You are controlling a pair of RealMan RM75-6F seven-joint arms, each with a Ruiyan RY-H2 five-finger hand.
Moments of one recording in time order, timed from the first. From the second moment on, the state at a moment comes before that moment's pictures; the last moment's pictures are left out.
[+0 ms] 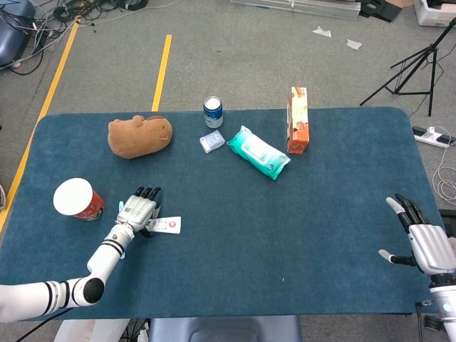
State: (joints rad) left arm -0.89 -1.45 -0.05 -1.51 0.64 0.85 0.67; right arm 0.13 -1.03 0.04 -1.60 -1.46 1.34 0.15
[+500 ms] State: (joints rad) left arm -0.90 -1.49 -0.04 -1.50 0.63 0.90 0.68; right arm 0.13 -1.04 0.04 -1.60 -1.46 1.34 0.15
